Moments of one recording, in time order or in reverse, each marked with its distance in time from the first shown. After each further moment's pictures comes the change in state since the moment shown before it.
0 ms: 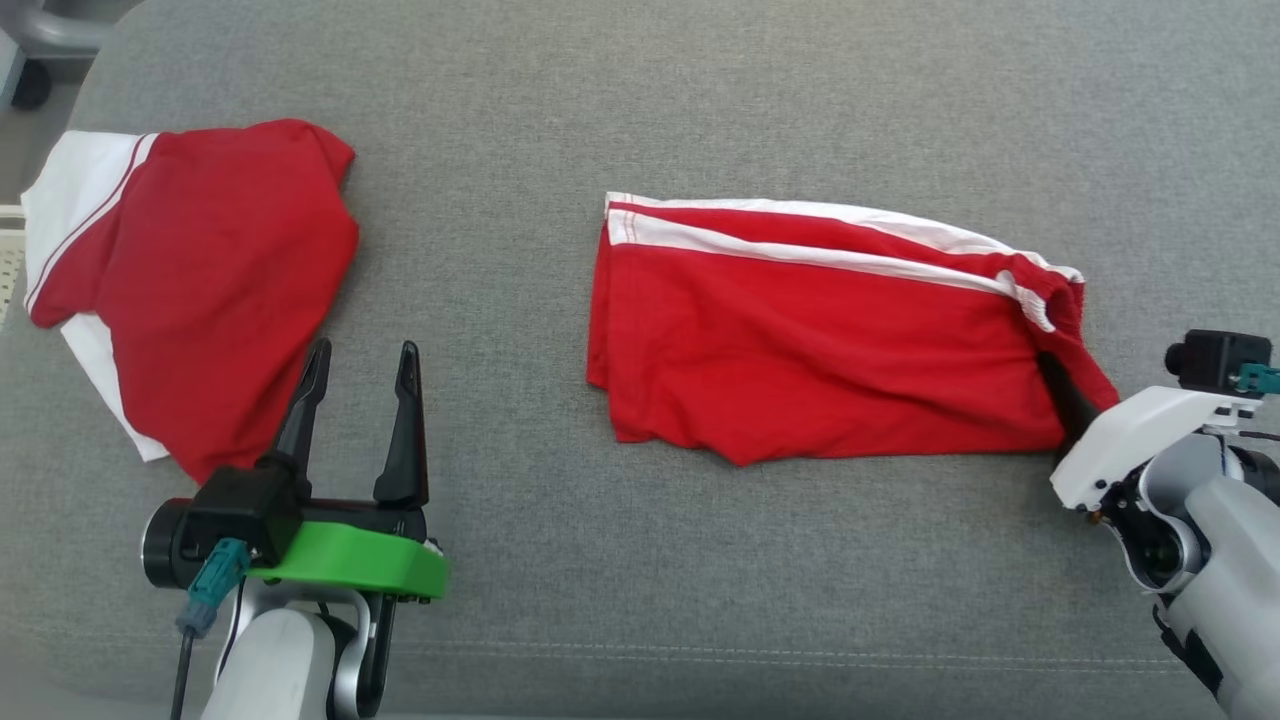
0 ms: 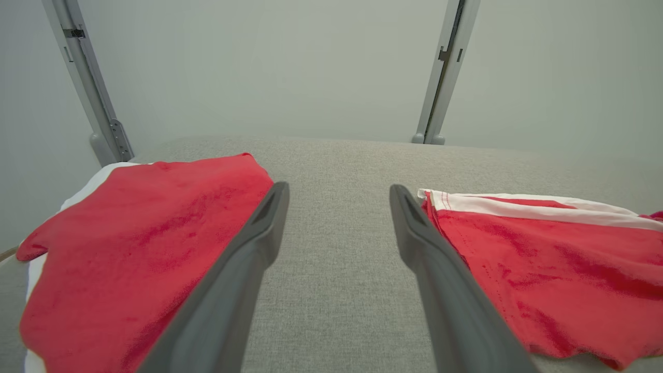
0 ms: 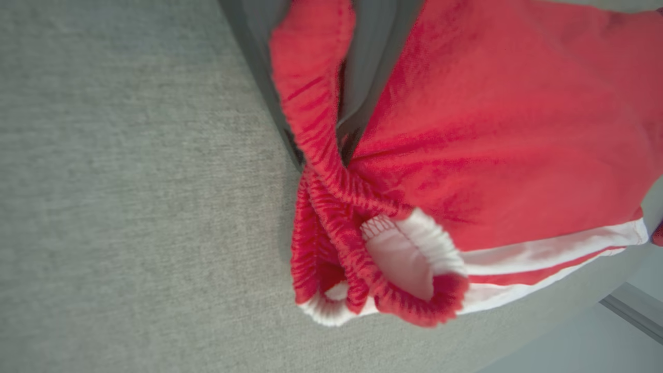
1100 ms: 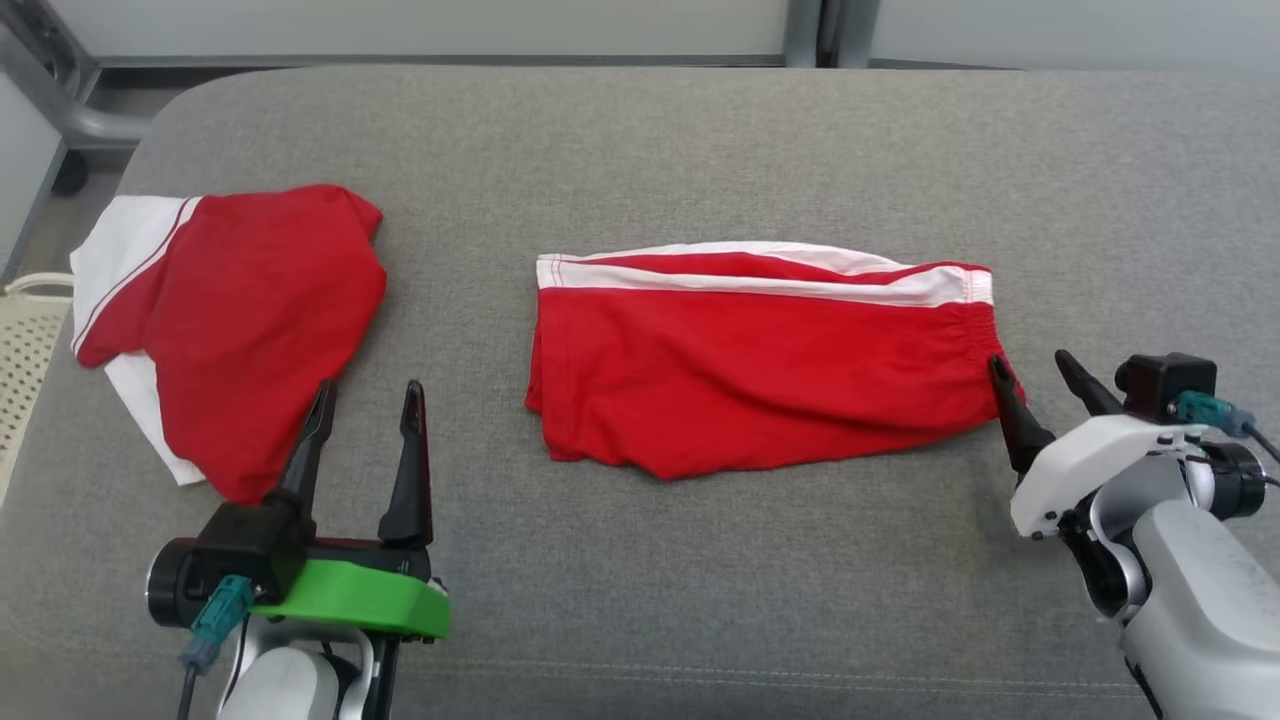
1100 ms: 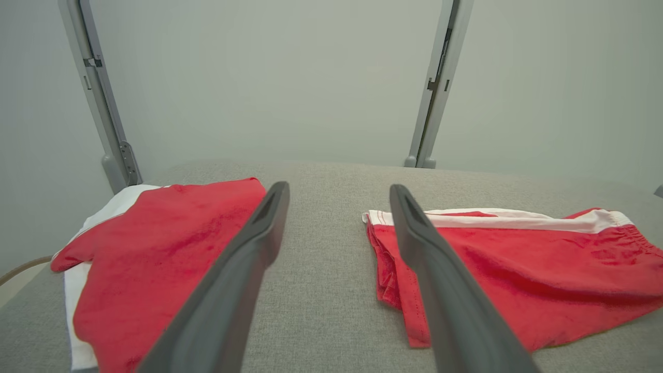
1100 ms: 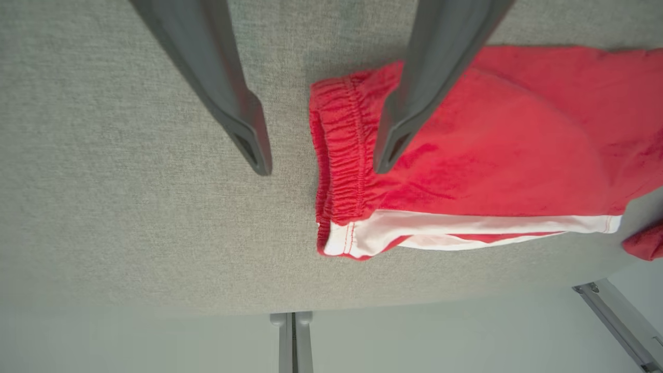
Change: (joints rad) left arm 0.067 0.094 -0.101 -0.074 -0.098 0.104 0.003; right arm 0.113 0.128 -0.227 -0.121 -0.452 -0.002 -0.063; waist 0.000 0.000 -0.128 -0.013
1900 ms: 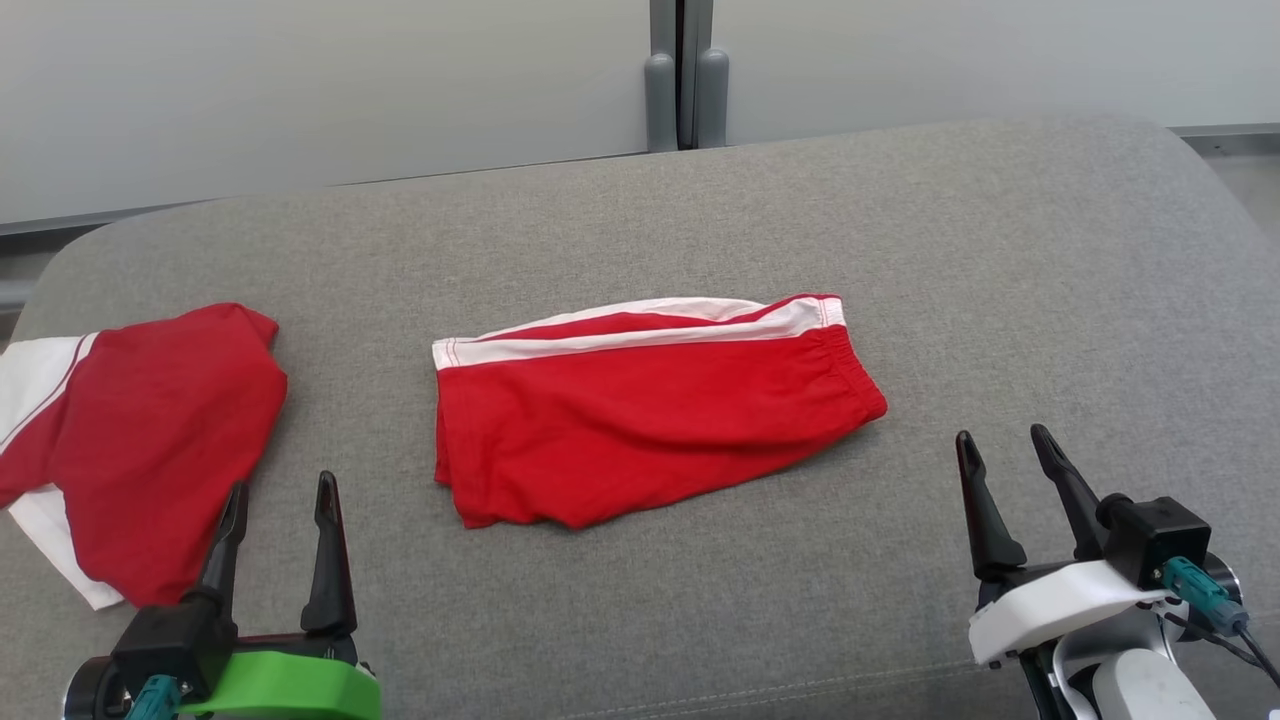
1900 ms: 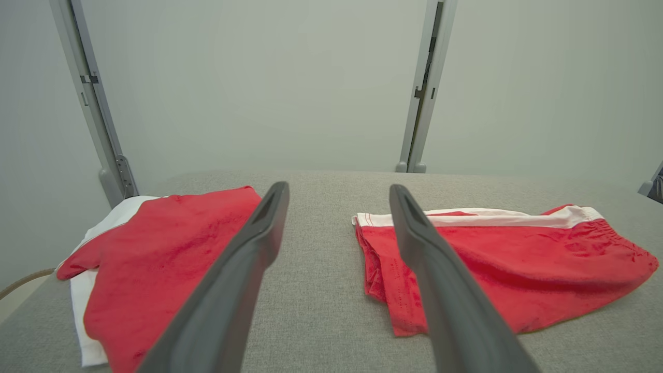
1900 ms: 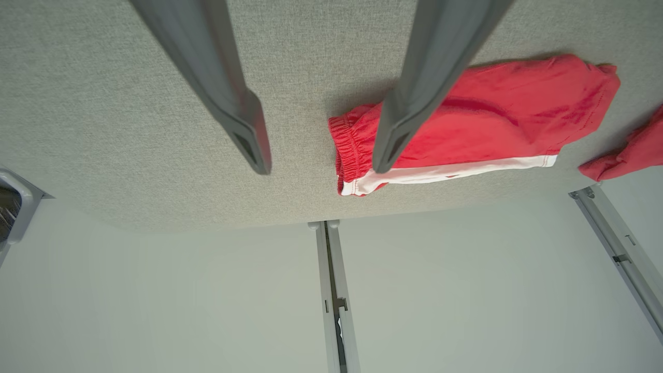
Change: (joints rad) left arm 0.180 0.060 0.081 -0.073 -0.025 0.071 -0.003; right arm 0.355 0.174 -0.137 -0.416 -0.226 0.000 -0.102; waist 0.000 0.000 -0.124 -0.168
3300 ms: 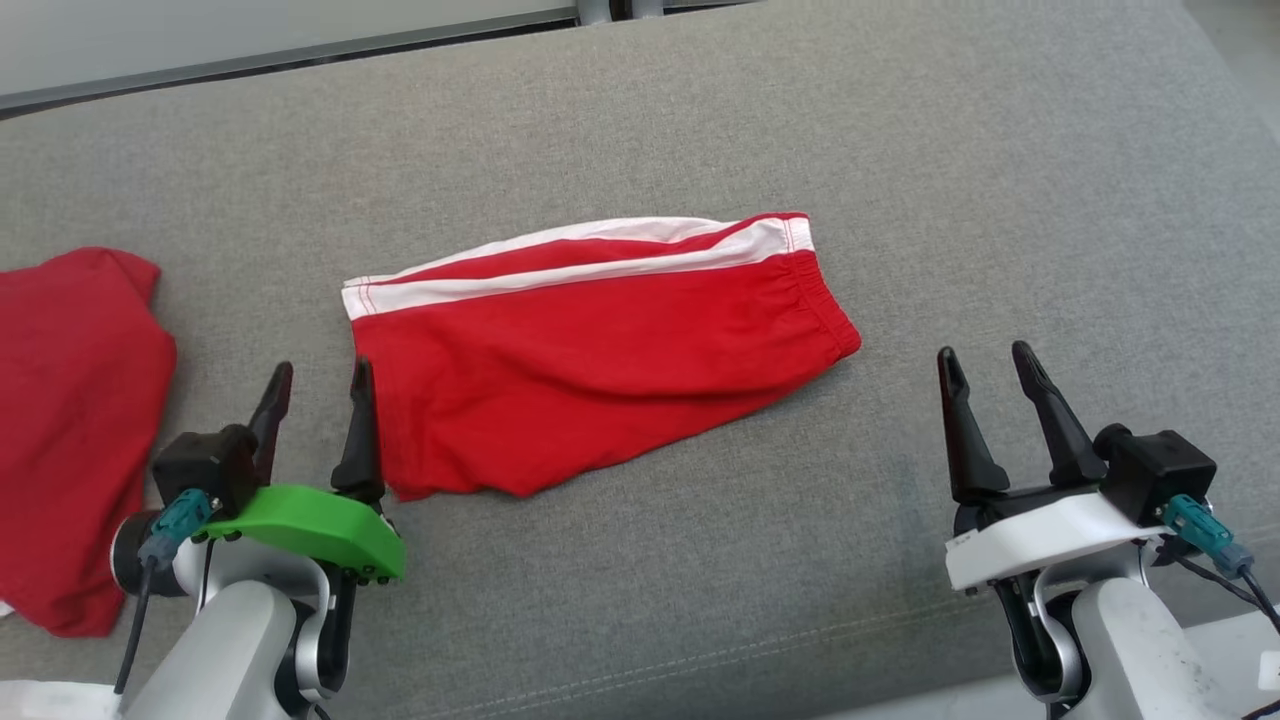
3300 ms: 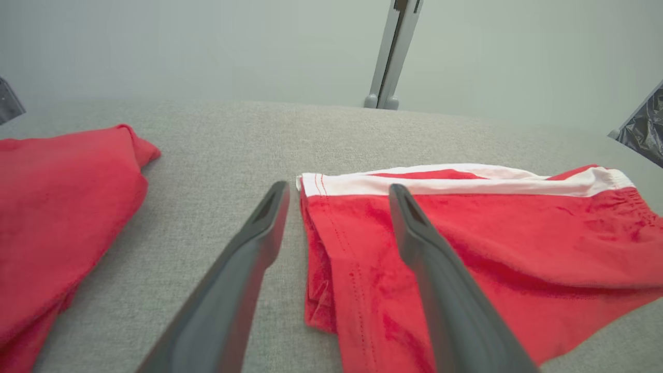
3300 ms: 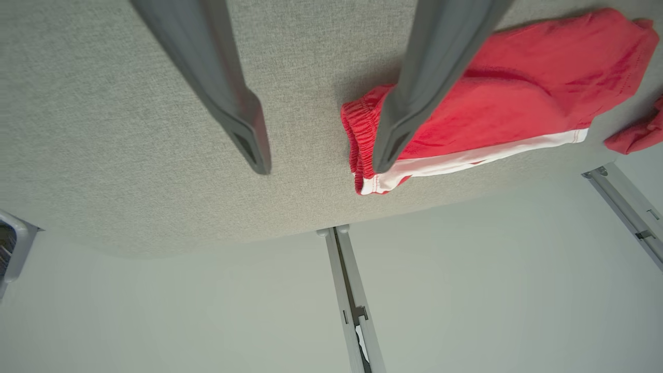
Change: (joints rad) left arm -0.378 0.056 -0.249 0.311 -0.272 0.023 0.014; right arm -0.119 0.010 0.040 -0.001 0.085 0.000 -0.041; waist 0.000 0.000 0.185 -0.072
